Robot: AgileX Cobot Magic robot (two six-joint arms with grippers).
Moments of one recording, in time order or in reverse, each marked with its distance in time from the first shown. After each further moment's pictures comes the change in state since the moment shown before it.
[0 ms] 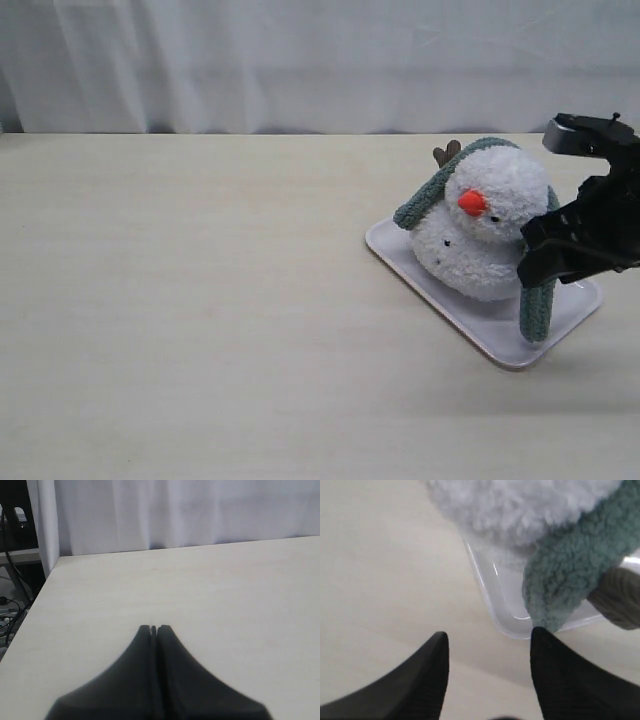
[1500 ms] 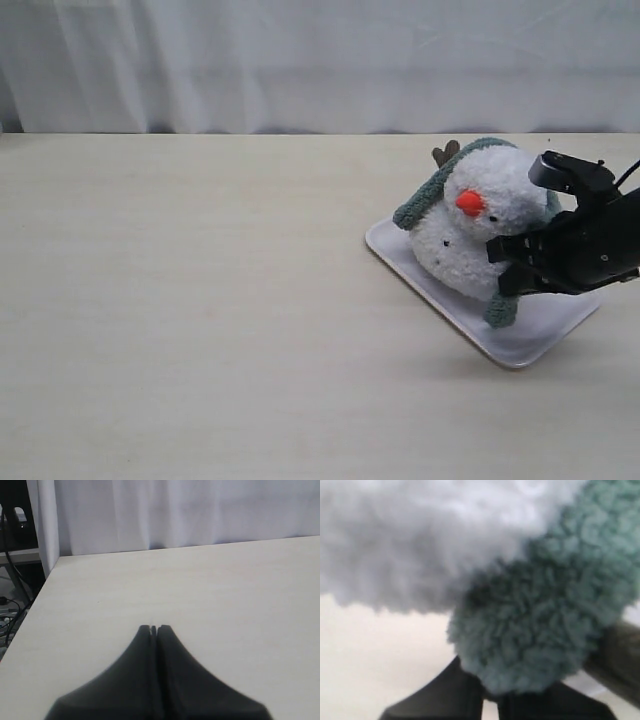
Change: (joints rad) left arm 0.000 0.000 0.000 0.000 0.000 0.000; right arm 0.000 0.115 0.151 0.298 -0.352 -0.143
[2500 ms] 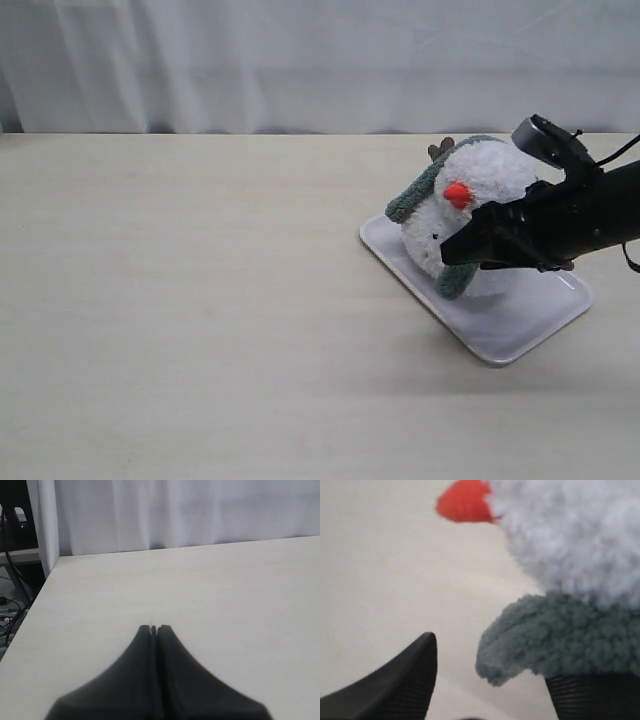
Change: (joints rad) left arm 0.000 0.000 0.000 0.000 0.000 0.000; right arm 0.000 -0.024 -0.039 0.307 0.210 -0.311
